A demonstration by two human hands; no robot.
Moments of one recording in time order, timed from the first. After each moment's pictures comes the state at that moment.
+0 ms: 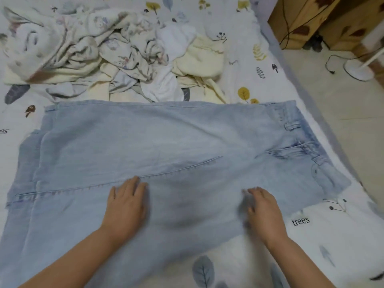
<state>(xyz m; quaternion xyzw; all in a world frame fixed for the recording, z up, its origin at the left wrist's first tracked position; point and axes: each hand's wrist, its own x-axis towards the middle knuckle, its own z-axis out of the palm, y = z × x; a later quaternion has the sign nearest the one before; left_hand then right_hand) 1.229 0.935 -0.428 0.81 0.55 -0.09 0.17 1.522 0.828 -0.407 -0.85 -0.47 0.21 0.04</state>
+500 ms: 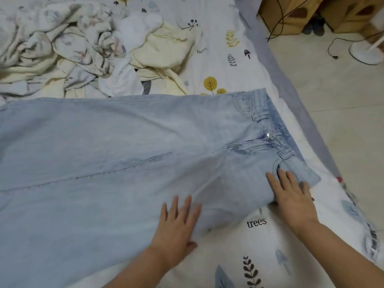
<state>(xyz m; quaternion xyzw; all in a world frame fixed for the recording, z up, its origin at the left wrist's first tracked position) 1.446 0.830 -0.461 0.87 0.39 -0.22 0.19 1.737 0.787 -0.430 -0.80 -0.55 0.10 -0.22</state>
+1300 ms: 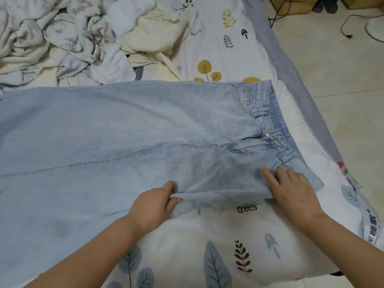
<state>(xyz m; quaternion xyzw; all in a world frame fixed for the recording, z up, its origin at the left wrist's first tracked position) 1.441 0.856 -0.448 0.83 0.46 -0.04 0.30 1.749 0.763 -0.415 -0.70 -0.71 -0.03 -0.09</state>
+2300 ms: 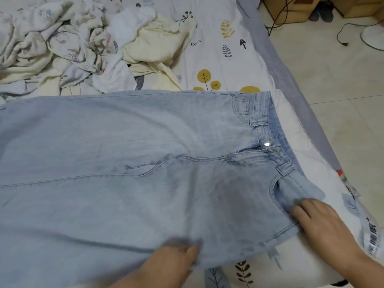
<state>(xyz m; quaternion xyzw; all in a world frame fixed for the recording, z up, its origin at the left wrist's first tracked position) 1.452 0.785 -0.411 0.94 0.27 -0.12 0.16 1.786 0.705 -0.418 -0.68 -0.73 -0.02 -0.01</state>
